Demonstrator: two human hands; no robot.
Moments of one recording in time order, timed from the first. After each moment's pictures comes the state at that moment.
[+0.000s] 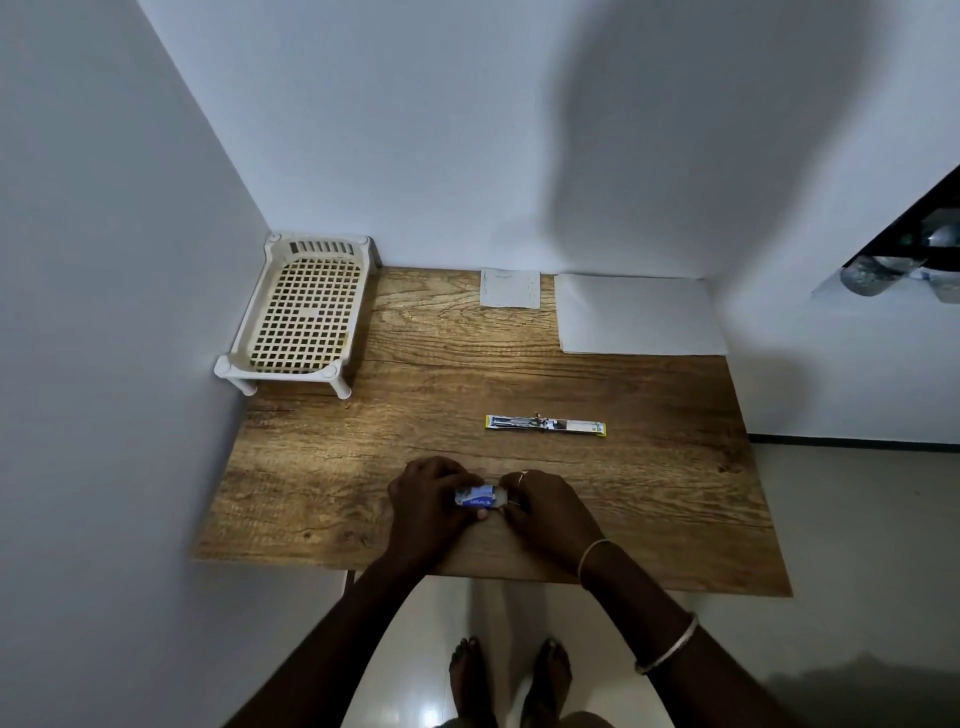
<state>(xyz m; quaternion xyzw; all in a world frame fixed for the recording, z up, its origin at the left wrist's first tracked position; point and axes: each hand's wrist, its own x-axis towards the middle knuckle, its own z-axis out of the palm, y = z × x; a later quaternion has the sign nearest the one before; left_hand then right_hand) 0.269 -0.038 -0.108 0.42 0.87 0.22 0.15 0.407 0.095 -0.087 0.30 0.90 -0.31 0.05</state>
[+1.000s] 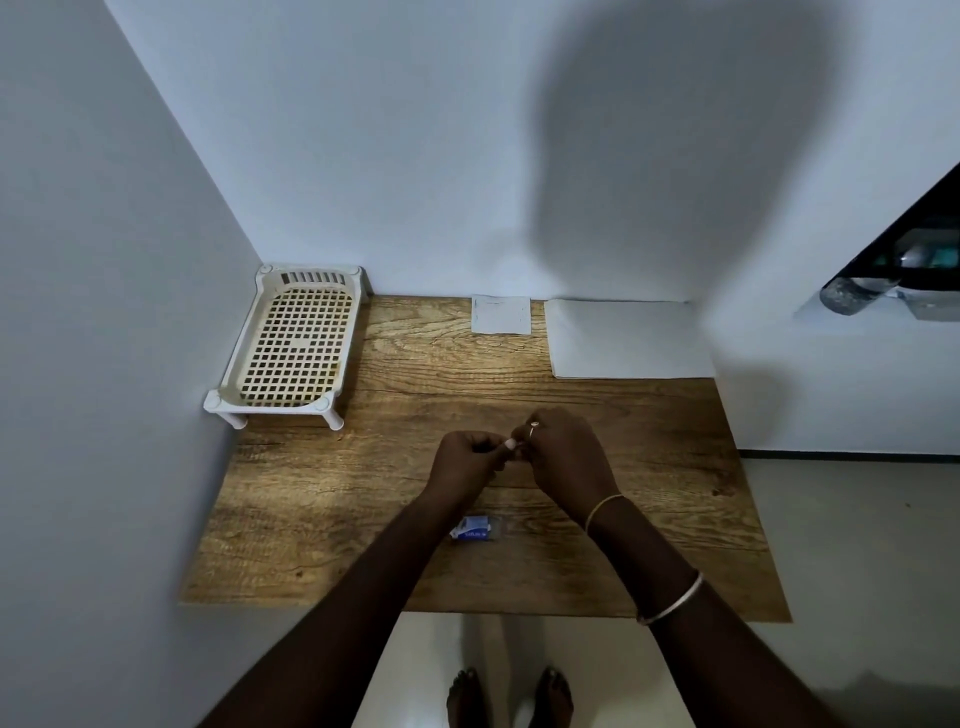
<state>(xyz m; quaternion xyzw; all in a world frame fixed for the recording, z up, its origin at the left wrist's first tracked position) 0.250 0.052 -0.067 0.24 0.72 0.50 0.42 0.371 0.161 -0.042 0.26 0.96 -0.11 -0.08</state>
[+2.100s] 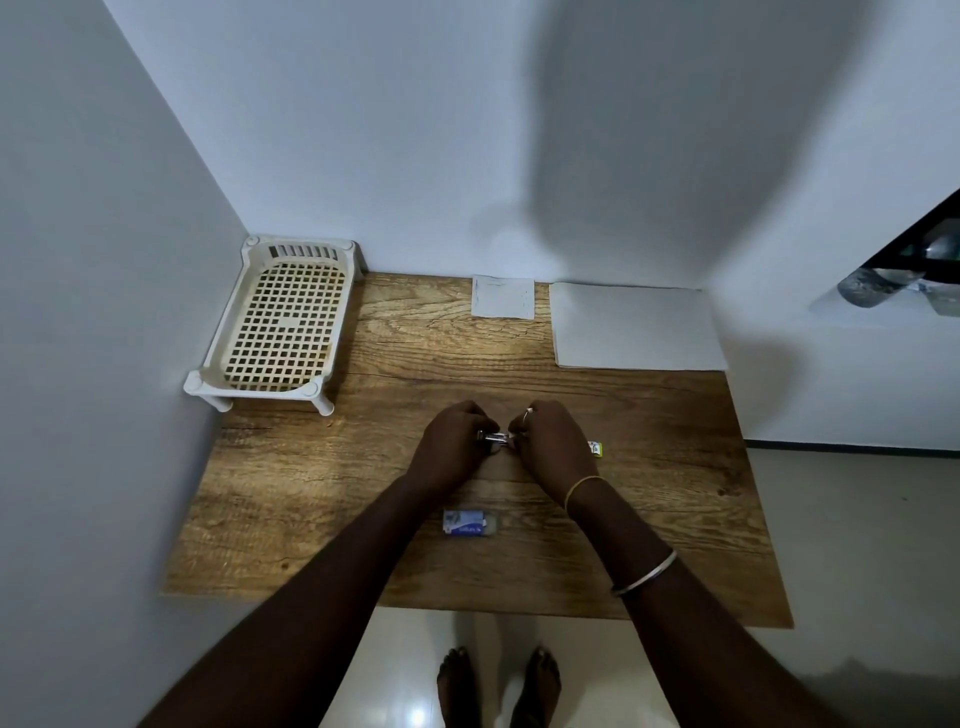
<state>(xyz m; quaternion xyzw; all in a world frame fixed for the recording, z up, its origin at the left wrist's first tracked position) 0.216 0.070 -0.098 0.50 0.81 0.25 0.19 0.346 0.173 -0.071 0.34 0.91 -0.22 -0.04</state>
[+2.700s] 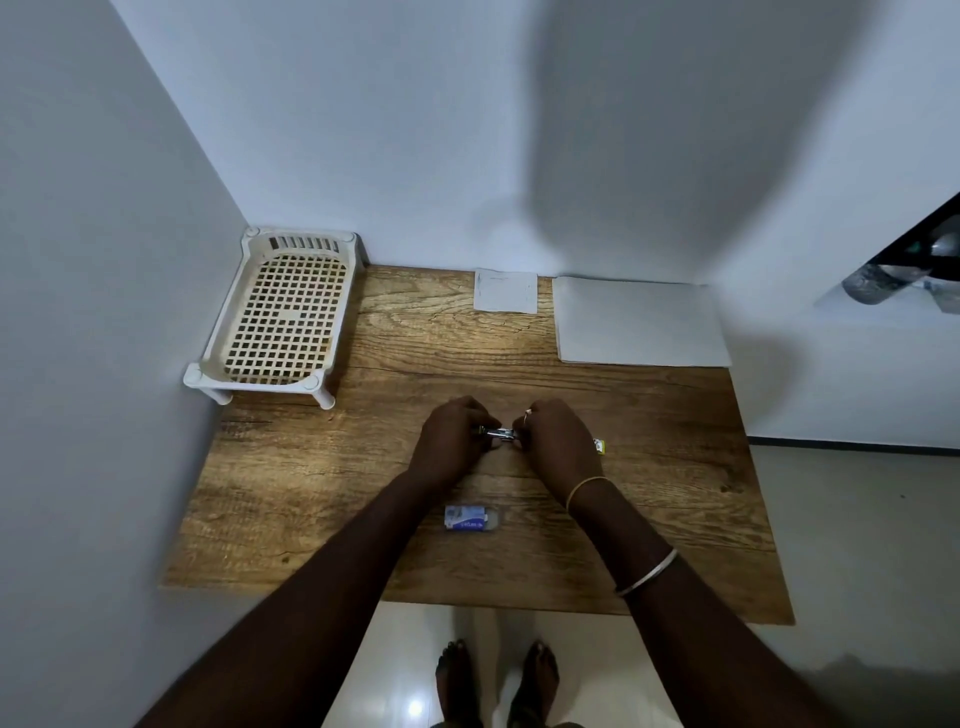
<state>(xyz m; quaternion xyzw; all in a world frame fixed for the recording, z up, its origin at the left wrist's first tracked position) 0.216 0.067 -0.100 0.47 0.80 0.29 0.21 0.350 0.170 -0.072 0.31 0.94 -0.15 -0.01</state>
